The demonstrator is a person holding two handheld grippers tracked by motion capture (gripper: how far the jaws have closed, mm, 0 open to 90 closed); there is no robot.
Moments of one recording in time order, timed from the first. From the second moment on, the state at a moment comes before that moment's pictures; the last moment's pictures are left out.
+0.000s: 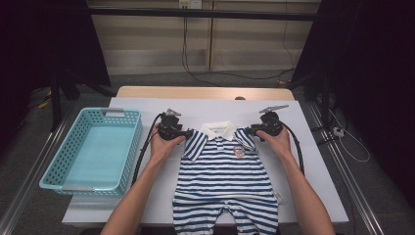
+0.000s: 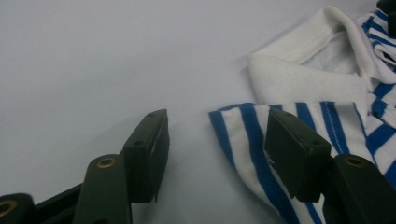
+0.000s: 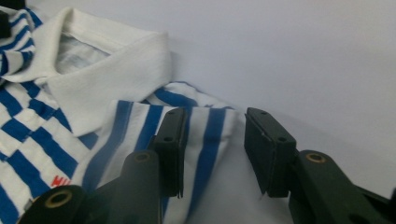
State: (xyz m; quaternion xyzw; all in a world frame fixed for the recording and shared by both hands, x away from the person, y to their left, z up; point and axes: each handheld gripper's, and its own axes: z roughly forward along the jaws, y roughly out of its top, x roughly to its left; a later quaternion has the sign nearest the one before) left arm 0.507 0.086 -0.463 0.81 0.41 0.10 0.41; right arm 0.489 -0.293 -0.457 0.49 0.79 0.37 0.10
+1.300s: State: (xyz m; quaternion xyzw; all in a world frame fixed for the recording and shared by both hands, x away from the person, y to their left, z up) left arm 0.516 0.079 -0.452 0.81 0.39 0.09 0.44; right arm 0.494 -0.292 -0.442 0.48 0.76 0.42 0.12
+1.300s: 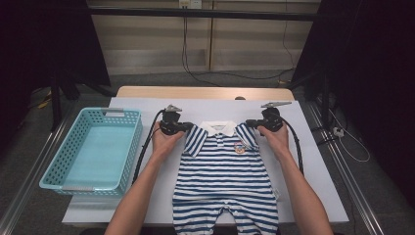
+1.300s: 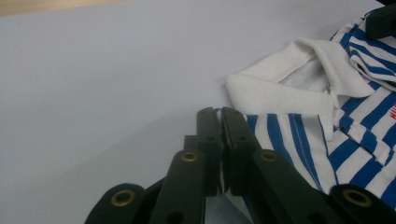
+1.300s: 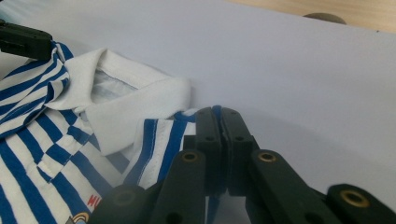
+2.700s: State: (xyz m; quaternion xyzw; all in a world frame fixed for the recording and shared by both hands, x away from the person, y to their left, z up) left arm 0.544 0.076 -0.405 0.75 0.39 0.14 0.51; right arm 0.511 -0.297 -0.382 0.48 0.73 0.46 0.19
